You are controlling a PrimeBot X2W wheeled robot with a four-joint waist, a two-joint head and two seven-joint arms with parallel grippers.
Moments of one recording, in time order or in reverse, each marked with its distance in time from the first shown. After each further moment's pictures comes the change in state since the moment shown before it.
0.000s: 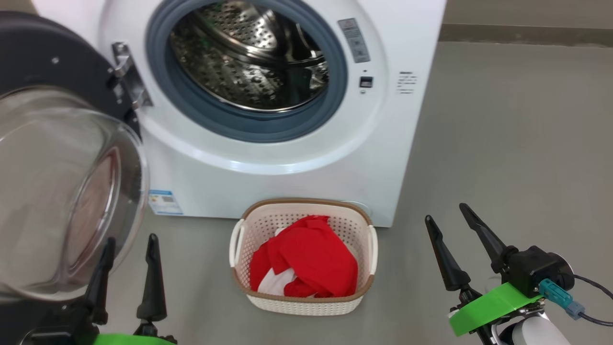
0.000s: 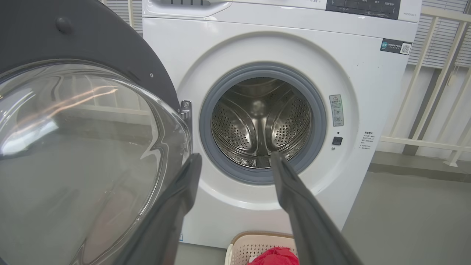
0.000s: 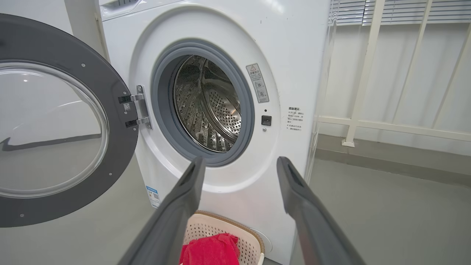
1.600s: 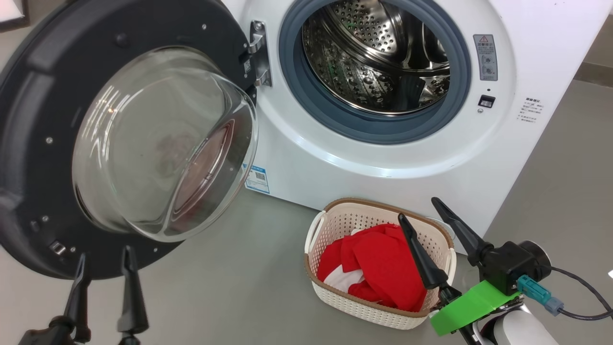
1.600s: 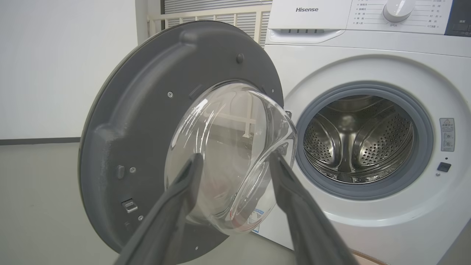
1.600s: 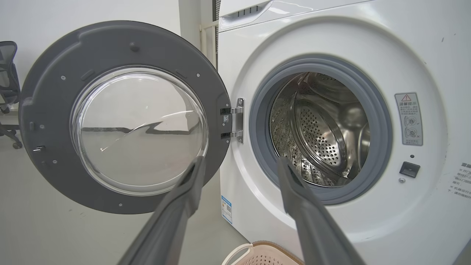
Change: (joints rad) left arm 0.081 0.007 0.021 -0.110 0.010 0.109 0.023; right arm -0.042 -0.008 0.099 -0.023 0.000 0.000 0.000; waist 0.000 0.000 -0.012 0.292
